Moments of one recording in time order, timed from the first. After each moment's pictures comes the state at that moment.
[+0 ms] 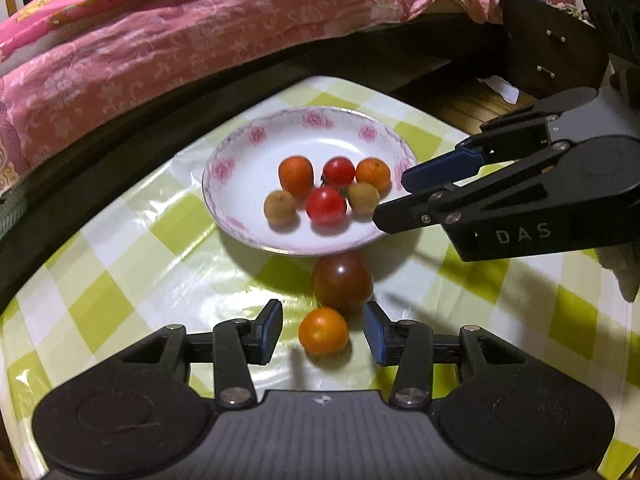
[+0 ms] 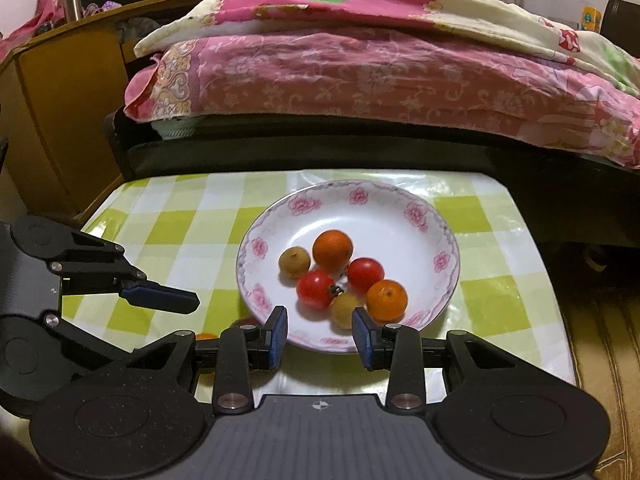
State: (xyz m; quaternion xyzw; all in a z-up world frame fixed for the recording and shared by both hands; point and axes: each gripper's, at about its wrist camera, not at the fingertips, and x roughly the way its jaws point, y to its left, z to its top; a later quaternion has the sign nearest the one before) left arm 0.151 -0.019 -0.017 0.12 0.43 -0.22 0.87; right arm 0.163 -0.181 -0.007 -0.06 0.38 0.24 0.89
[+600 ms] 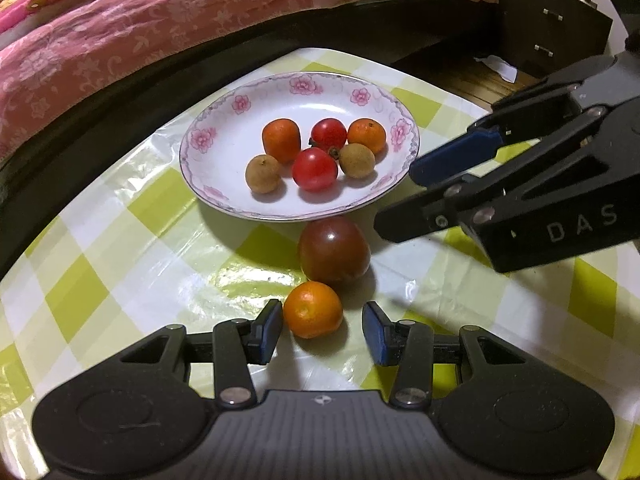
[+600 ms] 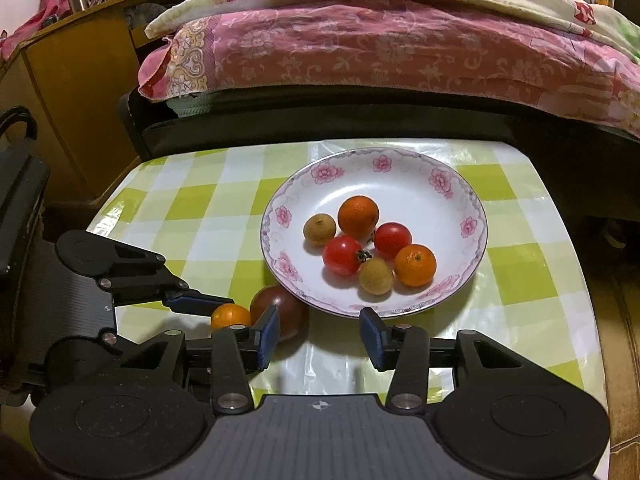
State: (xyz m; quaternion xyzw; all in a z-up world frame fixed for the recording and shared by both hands) left arm 0.150 -0.027 -0.043 0.13 0.44 -0.23 0.86; right arm 0.156 -0.178 -0.015 -0.04 0.42 0.25 0.87
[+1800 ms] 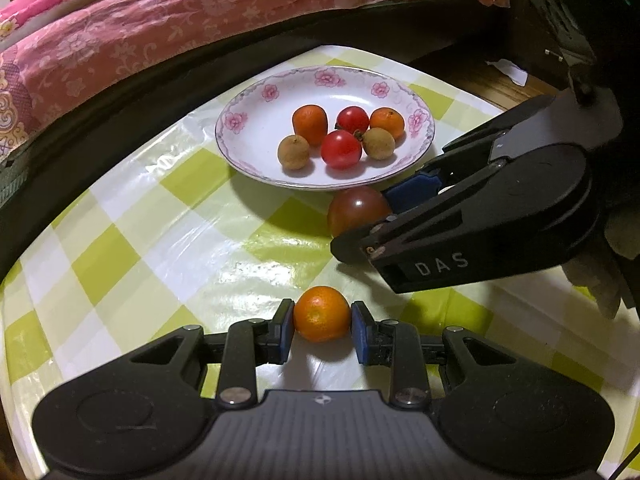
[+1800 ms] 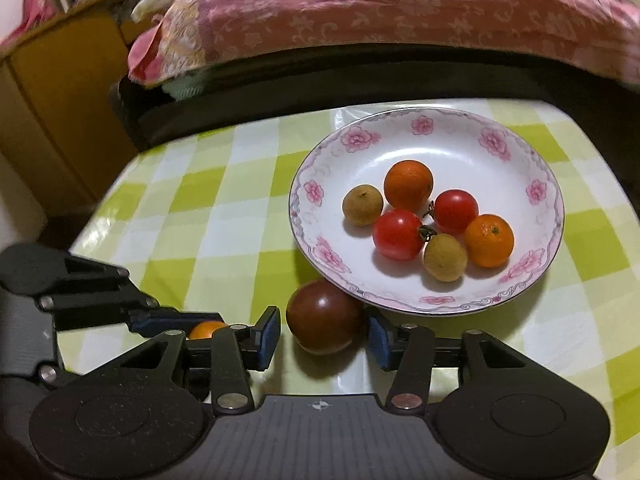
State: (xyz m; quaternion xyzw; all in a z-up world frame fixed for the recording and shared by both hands) left arm 0.129 -0.004 -0.039 0.13 0.44 -0.21 0.87; right arm 0.170 -0.139 -0.051 -0.02 0.44 0.25 0.86
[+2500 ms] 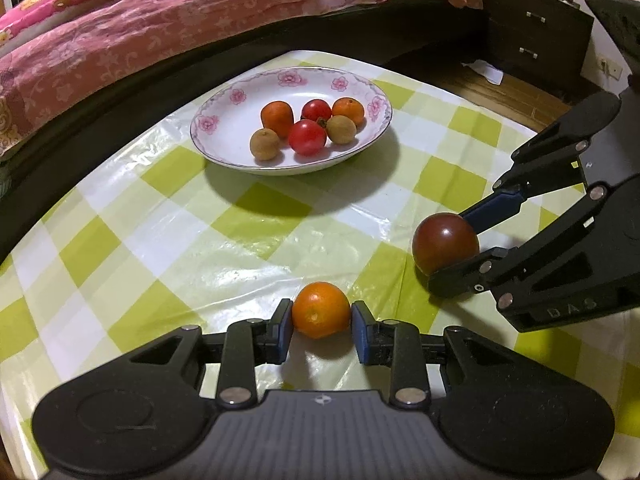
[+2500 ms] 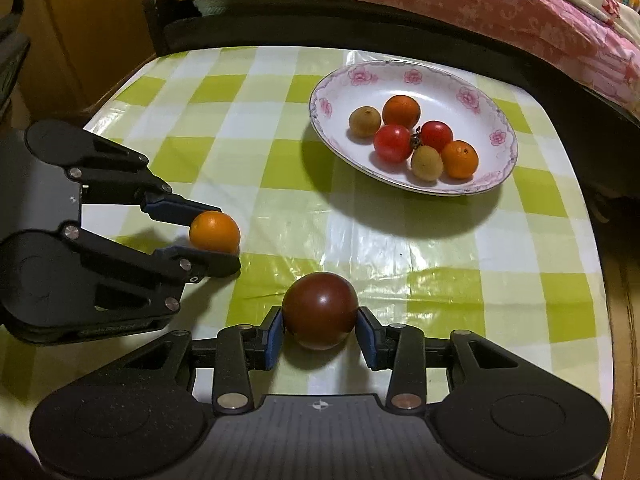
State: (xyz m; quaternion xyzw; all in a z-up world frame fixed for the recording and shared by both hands) left arm 0.098 -0.003 -0.044 0.13 0.42 -0.24 0.87; right arm 0.097 -0.153 -0.042 -0.13 0.48 0.23 0.84
